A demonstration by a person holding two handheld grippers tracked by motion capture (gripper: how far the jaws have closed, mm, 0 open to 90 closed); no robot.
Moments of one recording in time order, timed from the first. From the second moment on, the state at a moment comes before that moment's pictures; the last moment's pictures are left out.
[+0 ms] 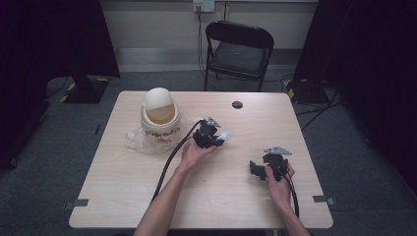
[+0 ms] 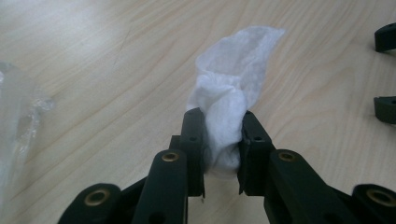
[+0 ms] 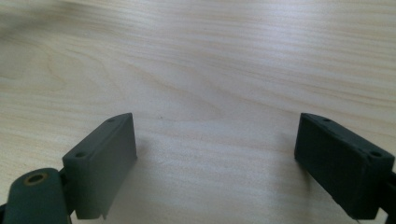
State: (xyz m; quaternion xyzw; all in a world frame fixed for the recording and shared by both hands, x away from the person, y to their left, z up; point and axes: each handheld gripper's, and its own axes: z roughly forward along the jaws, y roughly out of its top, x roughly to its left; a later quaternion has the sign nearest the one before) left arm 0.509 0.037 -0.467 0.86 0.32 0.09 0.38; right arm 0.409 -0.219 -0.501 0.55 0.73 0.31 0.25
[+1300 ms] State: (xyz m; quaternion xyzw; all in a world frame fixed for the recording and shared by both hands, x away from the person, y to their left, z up) left arm 0.461 0.086 -0.409 0.83 0.33 0.12 0.44; right arm 0.409 -0.219 -0.501 0.55 0.73 0.31 0.25
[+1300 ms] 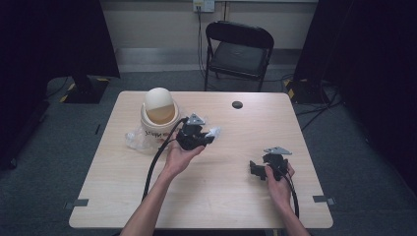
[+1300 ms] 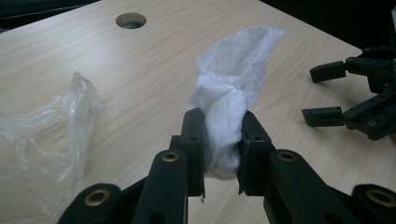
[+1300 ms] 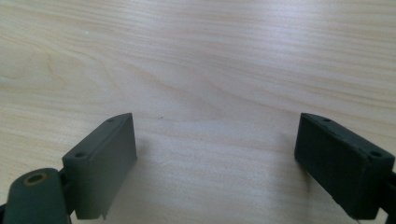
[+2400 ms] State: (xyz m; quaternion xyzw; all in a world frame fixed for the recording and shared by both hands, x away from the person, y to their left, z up) left arm 0.452 0.183 -0.362 0.79 0.39 0.17 0.45; right arm 0.409 -0.219 -0.501 0.55 0.73 0.32 0.25
